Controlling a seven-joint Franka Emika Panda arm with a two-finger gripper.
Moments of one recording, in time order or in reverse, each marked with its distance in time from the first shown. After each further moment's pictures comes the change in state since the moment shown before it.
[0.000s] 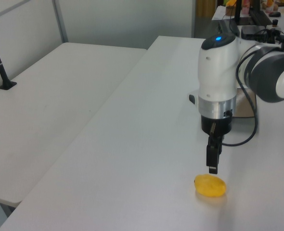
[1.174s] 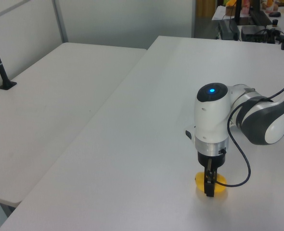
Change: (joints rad) arm 0.001 0.136 0.000 -0.090 -0.118 0.191 0.000
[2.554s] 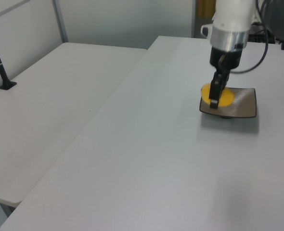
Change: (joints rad) arm -0.180 -0.437 0.002 0.034 0.071 -0.325 -0.072
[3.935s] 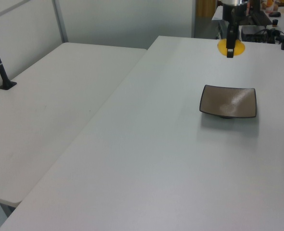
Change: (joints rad) arm -0.471 -0.110 -0.084 -0.096 0.065 -0.144 -0.651
